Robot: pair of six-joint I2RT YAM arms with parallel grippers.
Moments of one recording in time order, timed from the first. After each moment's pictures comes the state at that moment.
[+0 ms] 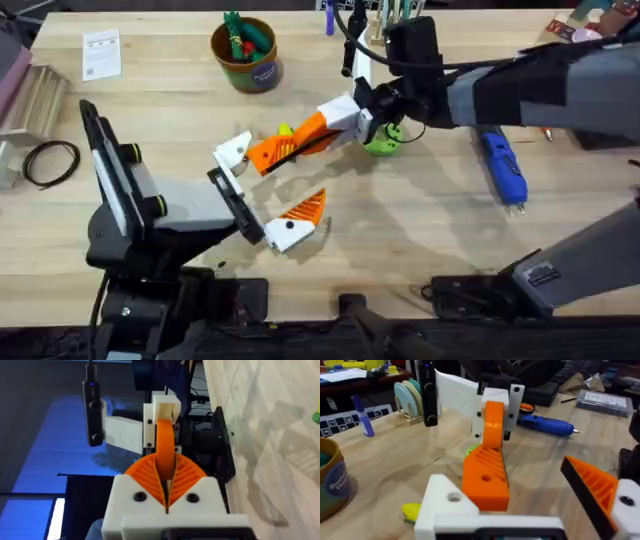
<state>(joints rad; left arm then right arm) -0.08 0.01 0.02 -0.09 0.90 0.02 0.44 1.80 0.94 0.17 -1.53 0.78</state>
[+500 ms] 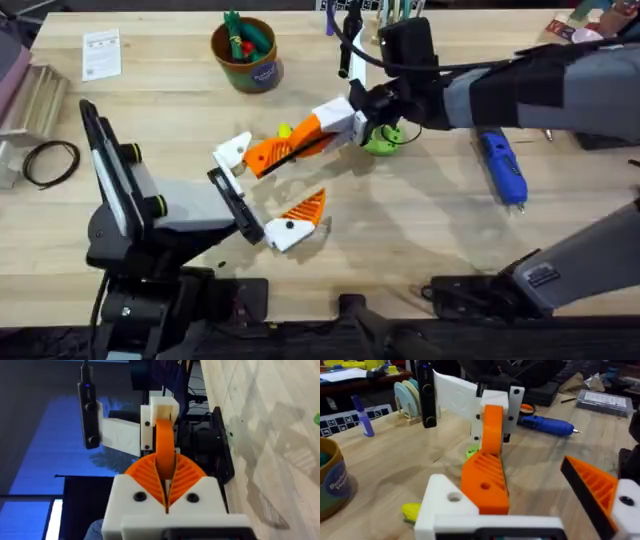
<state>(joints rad) -0.08 0.01 0.02 -0.09 0.90 0.02 0.46 1.80 0.94 0.17 -1.50 0.79</state>
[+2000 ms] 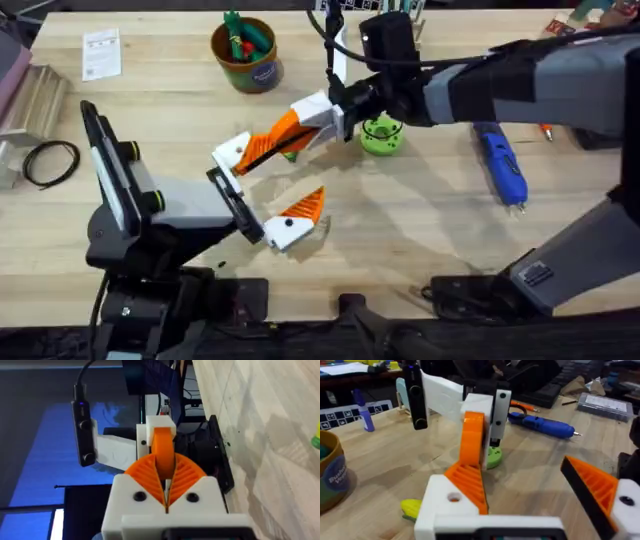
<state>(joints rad) -0.08 0.01 0.02 -0.09 0.89 -0.01 0.52 1.87 1.01 0.24 -1.42 0.91</state>
